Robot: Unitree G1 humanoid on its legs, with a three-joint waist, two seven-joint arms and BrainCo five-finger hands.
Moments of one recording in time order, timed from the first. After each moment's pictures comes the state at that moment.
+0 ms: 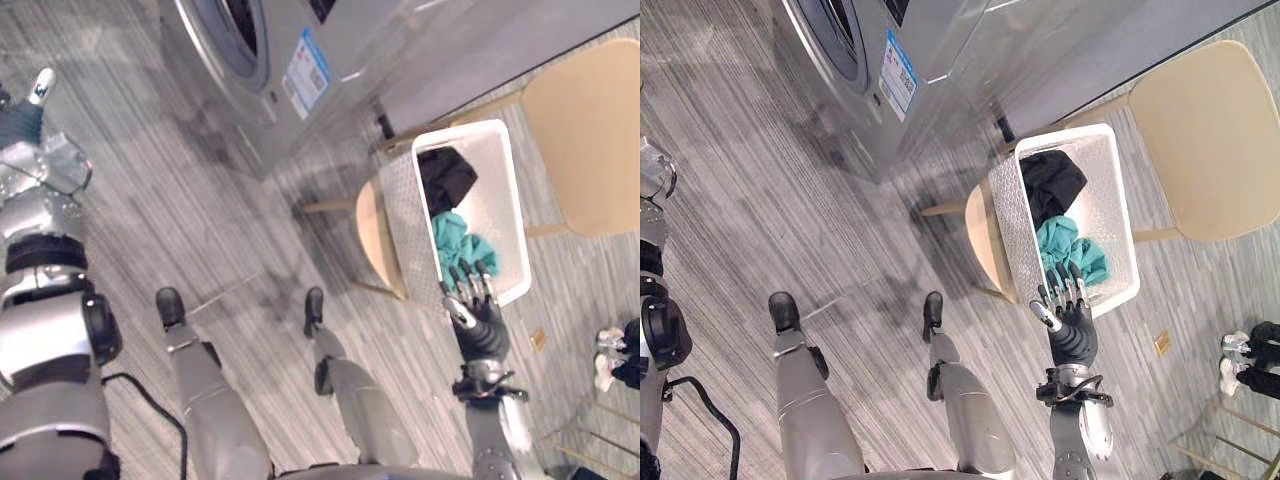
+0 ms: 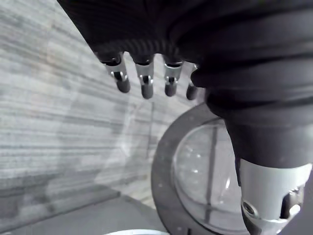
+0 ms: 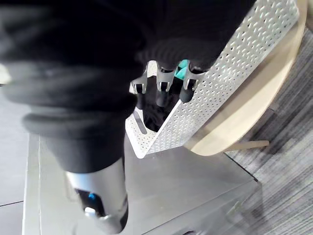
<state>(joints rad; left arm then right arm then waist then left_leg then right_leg) -1.04 0.77 0.25 1.01 -0.51 -0.01 0.23 0.40 -0.05 0.05 -0.34 0.64 -0.15 0.02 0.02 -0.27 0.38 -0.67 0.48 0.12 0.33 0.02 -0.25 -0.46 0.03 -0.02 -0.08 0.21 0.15</state>
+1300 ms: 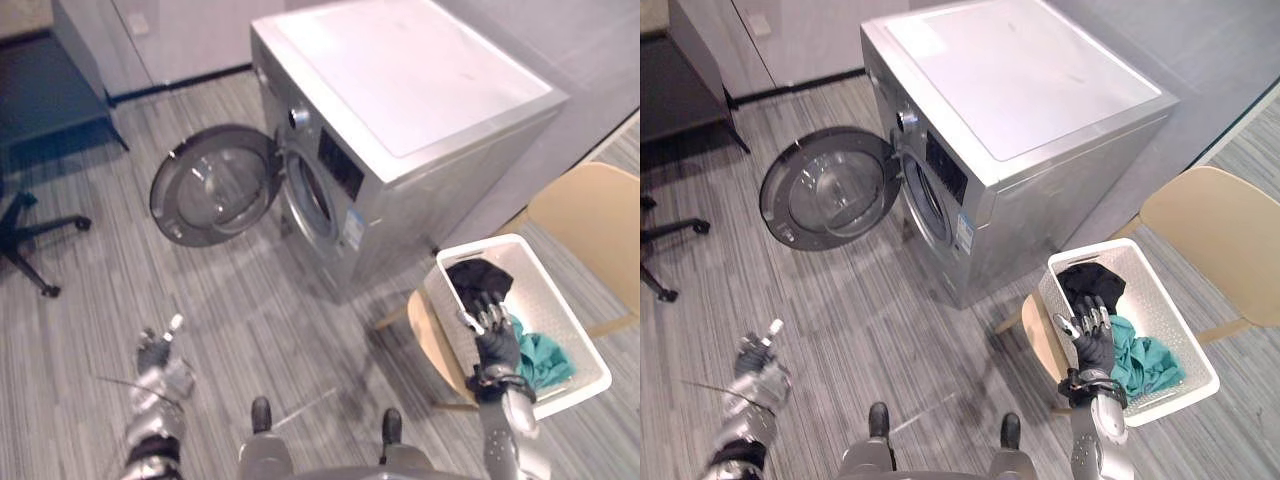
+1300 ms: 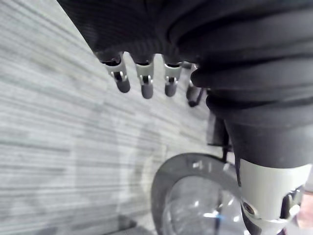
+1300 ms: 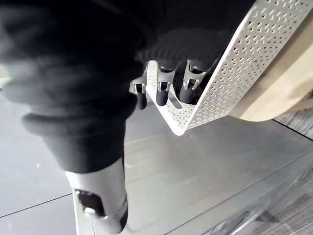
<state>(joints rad) -0.03 0.18 0.33 0.74 -0.50 -0.11 0.11 0.17 -0.05 -0.22 0.15 0.46 -0.11 0.00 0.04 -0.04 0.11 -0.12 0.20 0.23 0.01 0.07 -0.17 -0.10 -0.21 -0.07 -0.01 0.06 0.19</state>
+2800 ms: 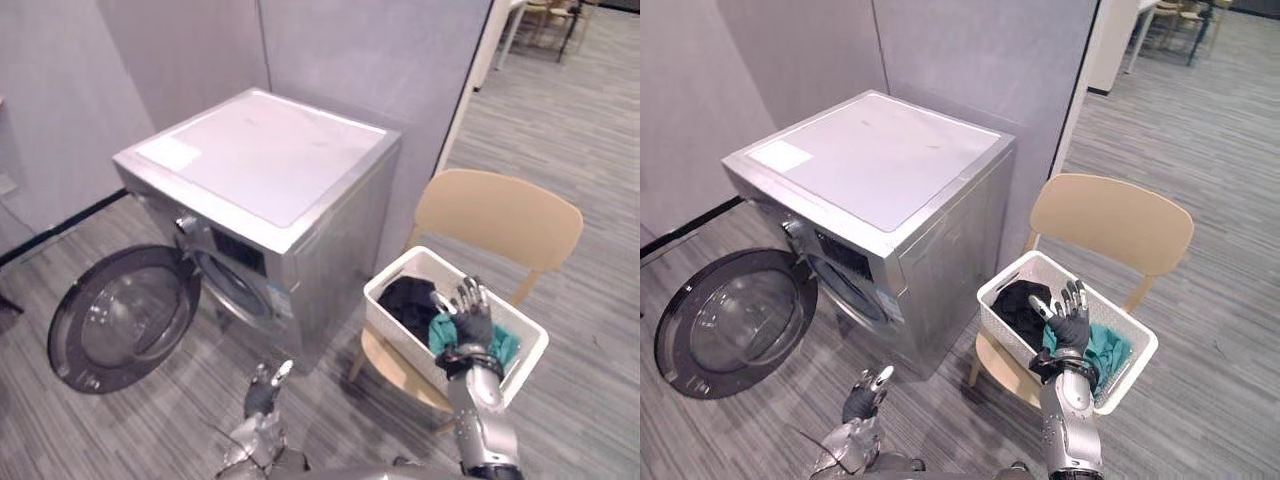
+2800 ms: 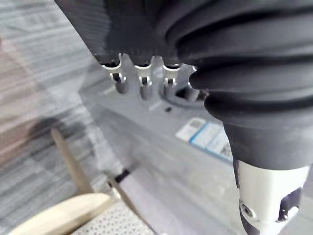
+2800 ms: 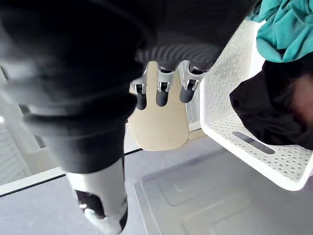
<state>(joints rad) 0.20 -0.07 -0.04 0.48 -0.40 -0.09 0.02 0.12 0.04 -0.10 0.04 0.31 -0.11 -0.19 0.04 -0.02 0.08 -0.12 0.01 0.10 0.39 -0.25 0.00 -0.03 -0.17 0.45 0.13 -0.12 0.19</state>
